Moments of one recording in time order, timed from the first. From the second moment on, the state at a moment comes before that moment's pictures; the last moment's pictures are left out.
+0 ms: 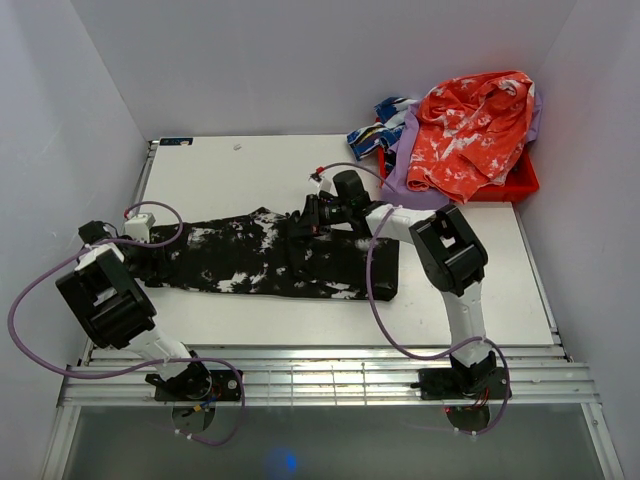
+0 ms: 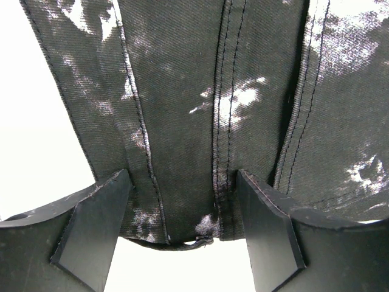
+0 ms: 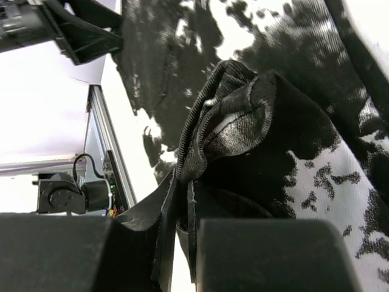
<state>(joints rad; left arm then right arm) 0.65 1.65 0.93 -0.46 0.52 0.62 0.62 2.12 1.38 0.21 -0.78 0.67</state>
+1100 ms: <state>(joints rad) 0.45 1.46 1.01 -0.67 0.68 0.60 0.54 1.85 1.35 -0.01 -1.14 0.35</state>
